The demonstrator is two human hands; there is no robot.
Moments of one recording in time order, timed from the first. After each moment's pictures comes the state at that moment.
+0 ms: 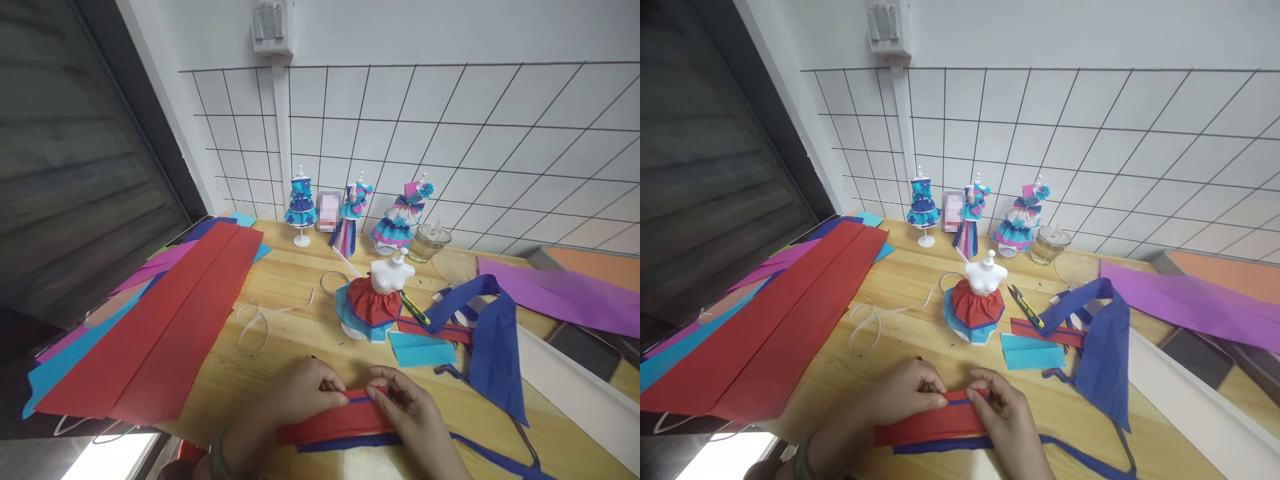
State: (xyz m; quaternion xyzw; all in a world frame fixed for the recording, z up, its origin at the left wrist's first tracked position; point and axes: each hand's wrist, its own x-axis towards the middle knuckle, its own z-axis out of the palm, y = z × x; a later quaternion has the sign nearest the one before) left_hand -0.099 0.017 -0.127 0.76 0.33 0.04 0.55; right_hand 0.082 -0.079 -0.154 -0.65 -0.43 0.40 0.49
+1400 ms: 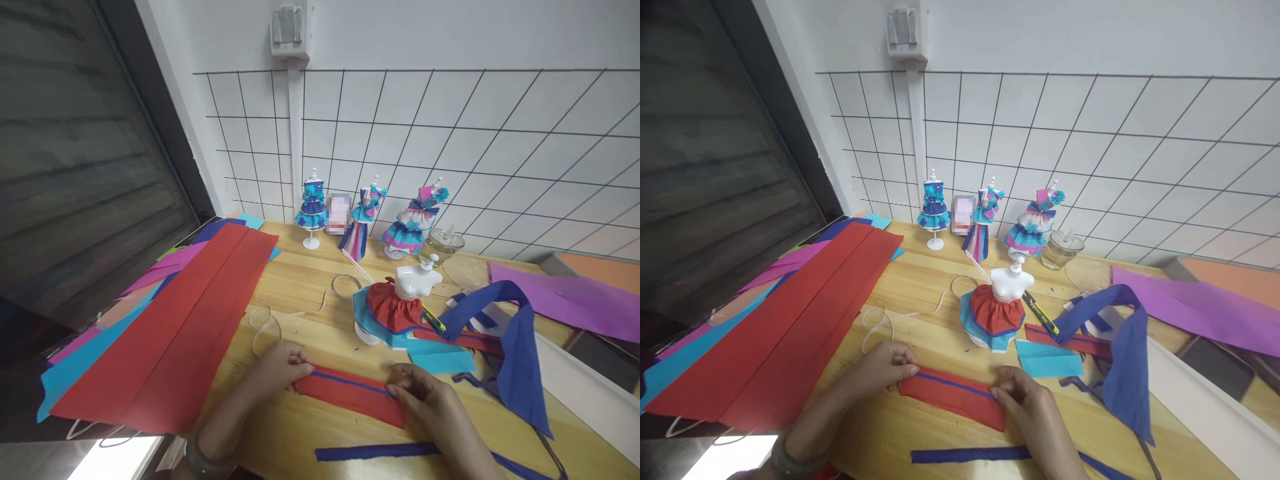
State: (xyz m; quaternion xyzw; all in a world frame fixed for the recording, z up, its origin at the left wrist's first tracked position) left_hand -0.159 0.057 -0.147 0.65 0.45 0.09 0.61; right_hand 0.111 -0.070 -0.176 -0.73 -0.48 0.34 0.36
